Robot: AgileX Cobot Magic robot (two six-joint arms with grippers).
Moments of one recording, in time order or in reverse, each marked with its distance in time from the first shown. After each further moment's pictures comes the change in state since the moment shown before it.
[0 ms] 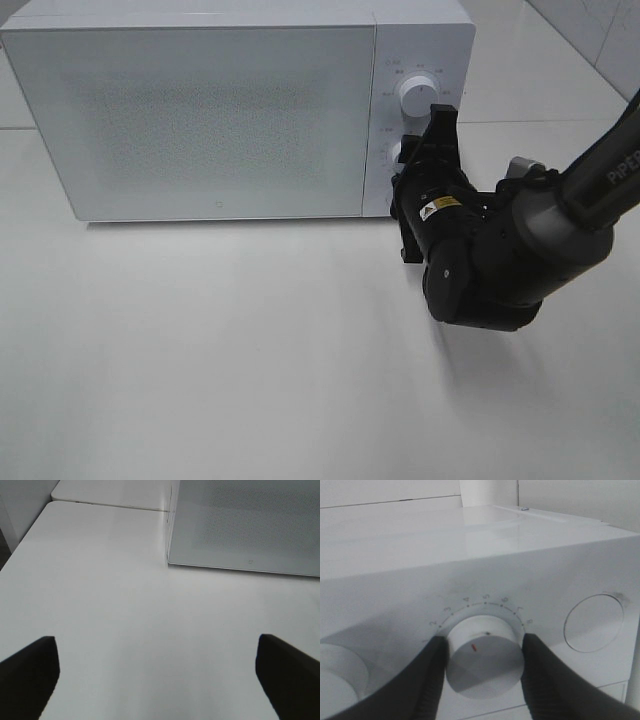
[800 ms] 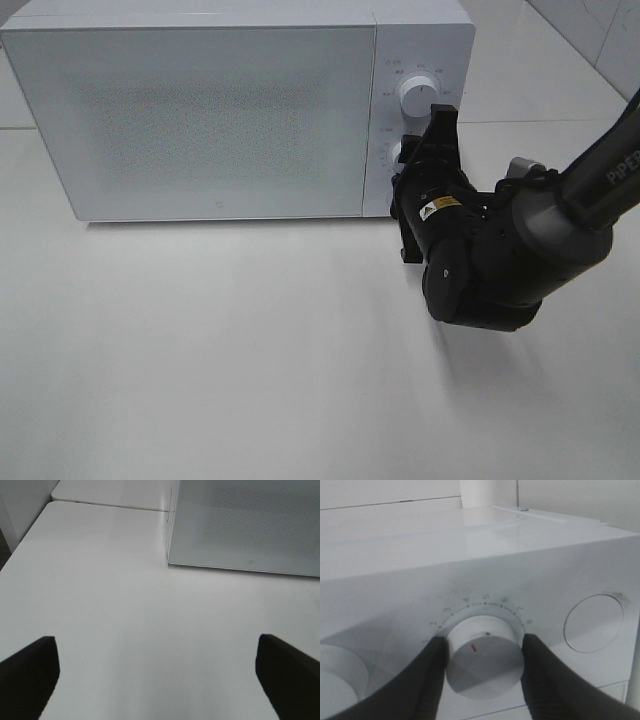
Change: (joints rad) left arm 0.000 0.000 0.000 0.000 0.000 0.000; right arm 0.000 0.000 0.000 0.008 0.000 0.000
